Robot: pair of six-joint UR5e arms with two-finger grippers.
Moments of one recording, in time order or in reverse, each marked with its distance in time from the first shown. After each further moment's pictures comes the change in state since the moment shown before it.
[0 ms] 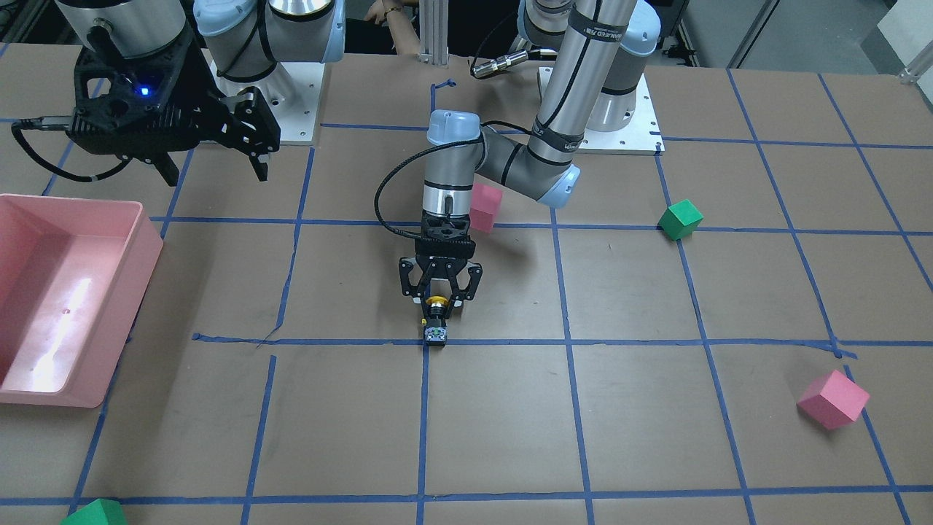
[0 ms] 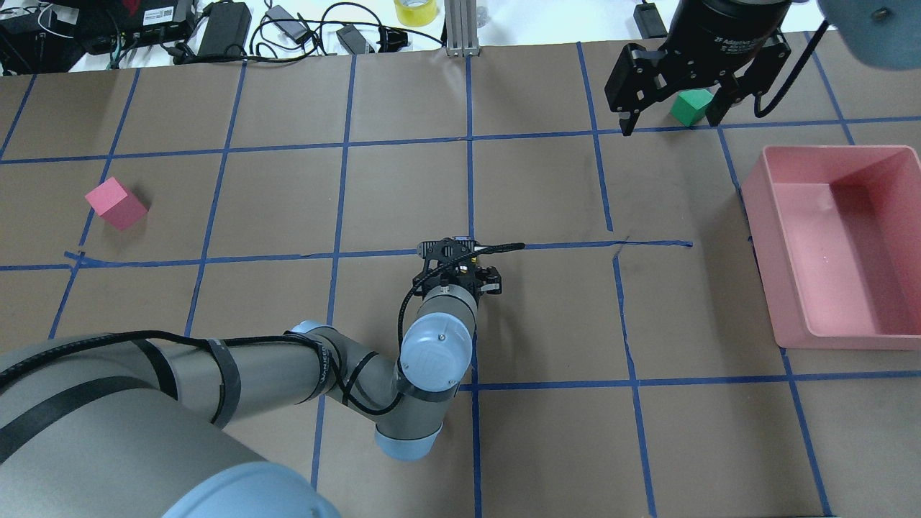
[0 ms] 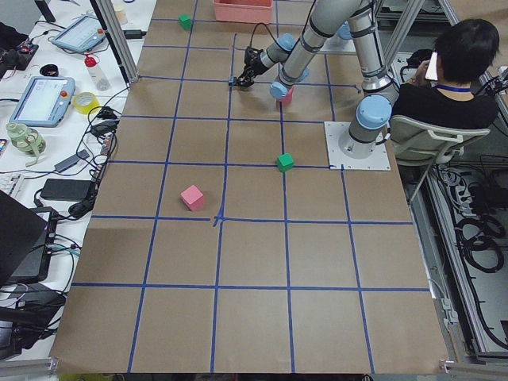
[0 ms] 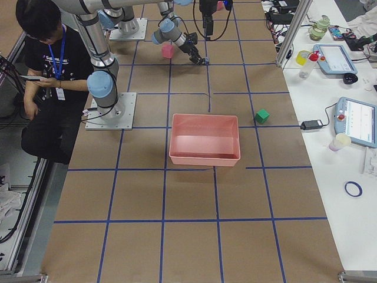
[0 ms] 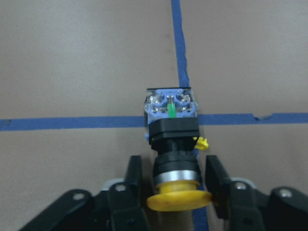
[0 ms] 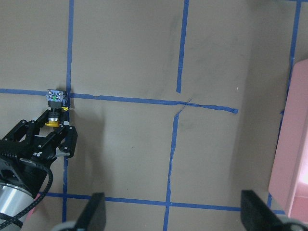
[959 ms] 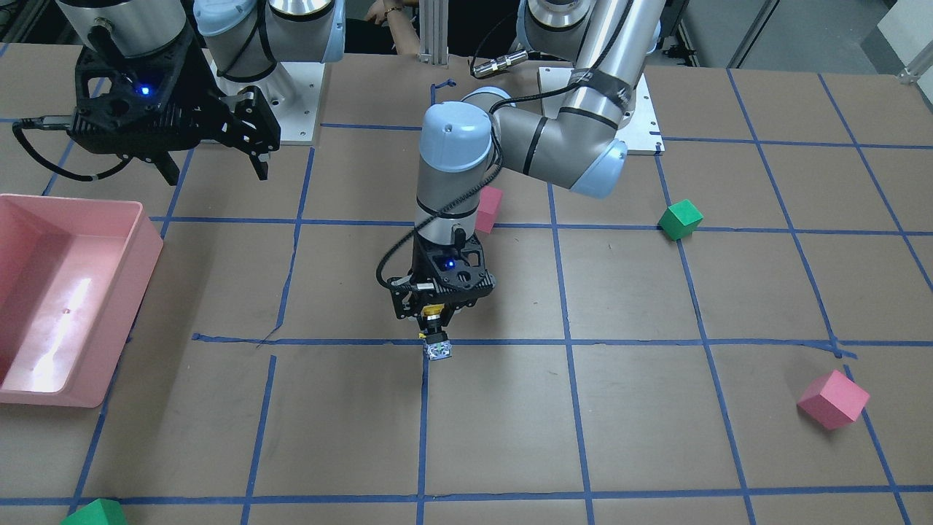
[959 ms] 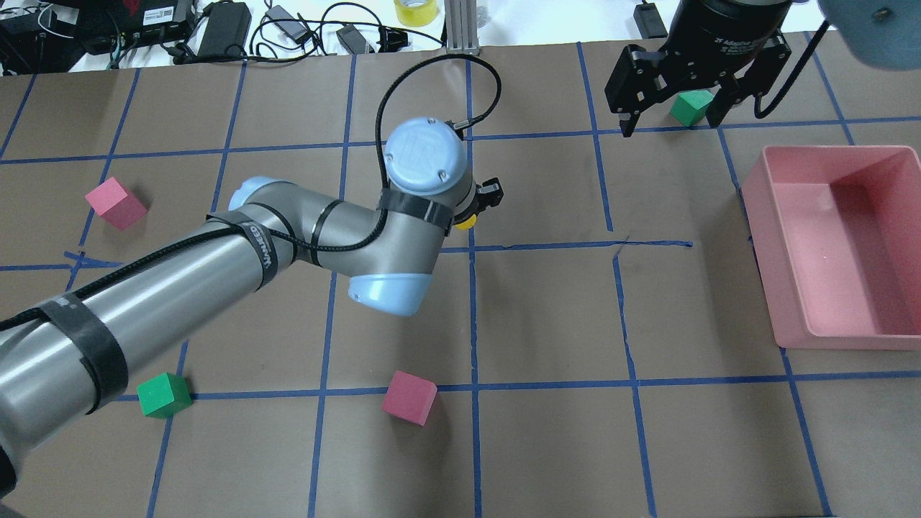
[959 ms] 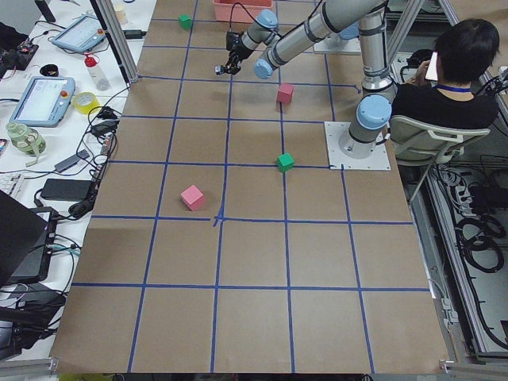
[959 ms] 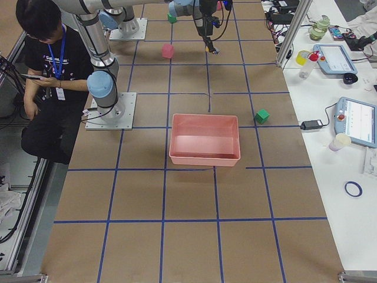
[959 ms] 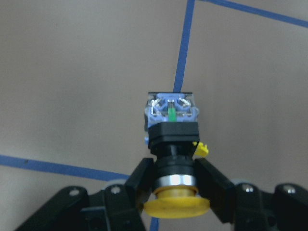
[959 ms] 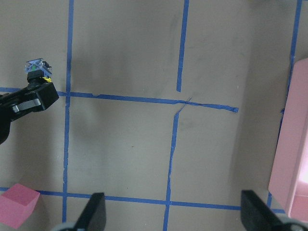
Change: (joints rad) left arm 0.132 0.203 0.403 -1.036 -0.271 -0.345; right arm 0.000 0.000 0.000 0.005 0.000 0.000
